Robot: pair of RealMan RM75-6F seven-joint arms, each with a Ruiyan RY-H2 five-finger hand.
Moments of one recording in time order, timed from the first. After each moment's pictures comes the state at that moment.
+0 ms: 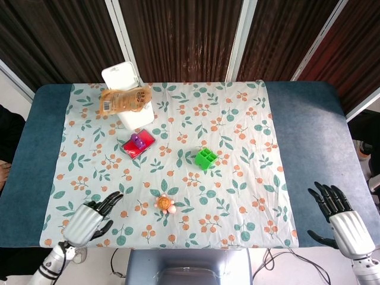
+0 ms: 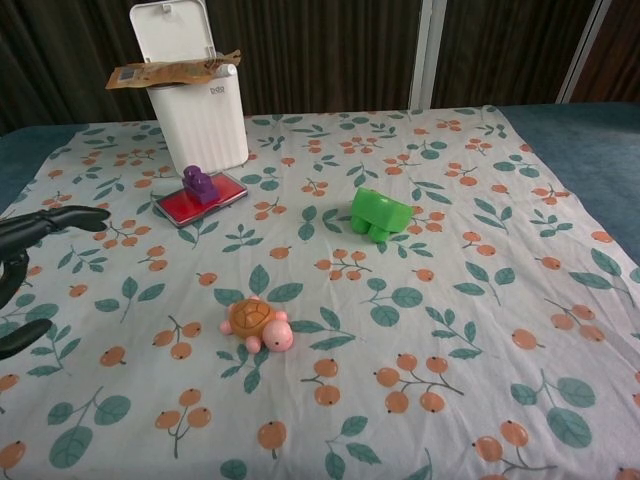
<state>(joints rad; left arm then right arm) -0.28 -1.45 0.06 -1.38 1.89 1.43 0.15 0.02 -1.08 -0.07 -1.55 -1.77 1.59 0.08</state>
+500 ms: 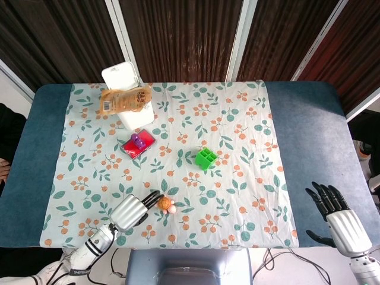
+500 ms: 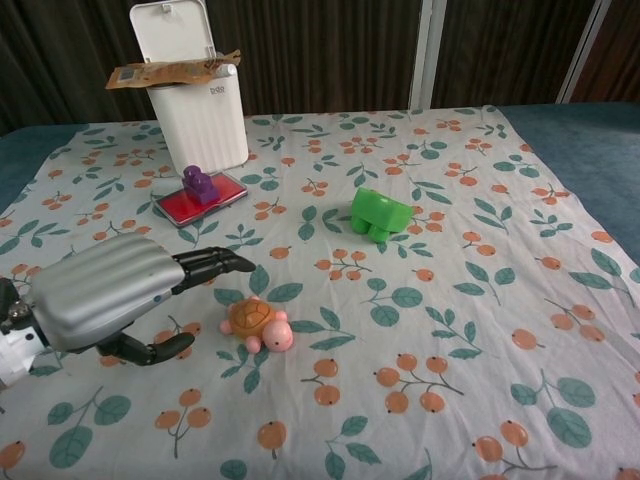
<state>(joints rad) -0.48 -1.66 -0.02 -1.27 1.81 1.13 0.29 0.03 -1.08 -0.07 -1.56 -1.75 1.56 0.07</state>
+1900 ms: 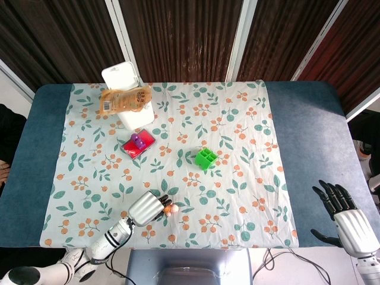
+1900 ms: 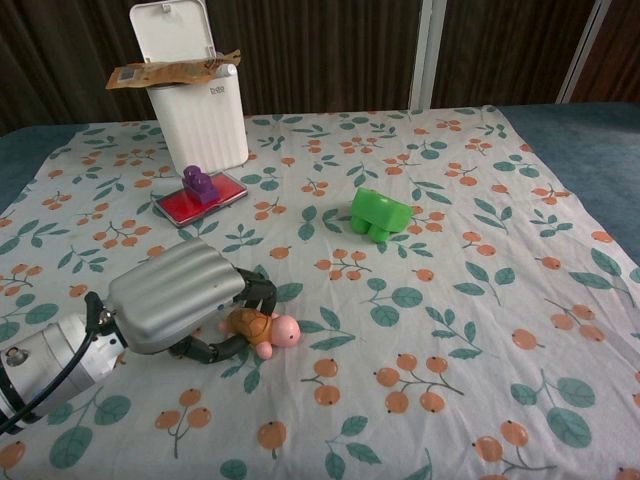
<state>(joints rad) -0.60 -1.91 0.05 -0.89 1.82 1.27 0.17 0.03 -1.04 -0.07 -1.58 -1.74 1.58 0.11</state>
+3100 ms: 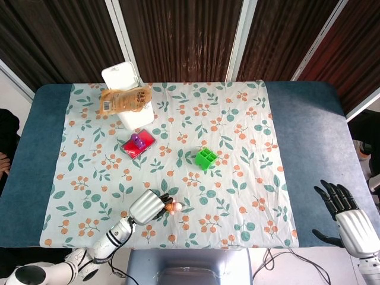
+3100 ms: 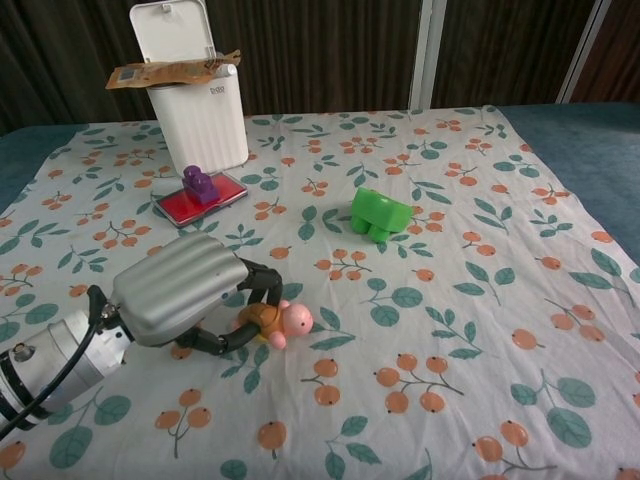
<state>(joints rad) -0.61 -1.95 0.06 -0.82 1.79 1.33 0.08 0.02 -1.03 -0.07 -1.59 -1.74 1.58 0.12</state>
